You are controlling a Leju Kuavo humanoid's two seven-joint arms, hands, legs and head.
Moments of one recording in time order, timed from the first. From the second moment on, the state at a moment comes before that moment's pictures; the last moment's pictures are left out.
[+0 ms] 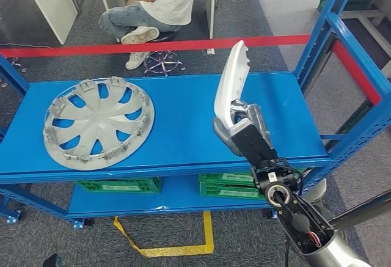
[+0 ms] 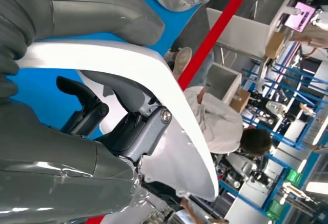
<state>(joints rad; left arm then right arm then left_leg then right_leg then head) -0.09 0.23 -0.75 -0.22 1.36 0.12 -0.16 -0.45 -0.07 0.69 -1.53 0.30 -0.34 -0.03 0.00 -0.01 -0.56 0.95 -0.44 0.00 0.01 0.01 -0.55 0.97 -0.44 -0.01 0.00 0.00</state>
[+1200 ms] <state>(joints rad) -0.09 0.22 -0.75 -0.22 1.35 0.12 -0.16 -0.53 0.03 0.85 -1.49 -0.37 0.20 -0.32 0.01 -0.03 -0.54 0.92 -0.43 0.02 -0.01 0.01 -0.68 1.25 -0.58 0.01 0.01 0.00</state>
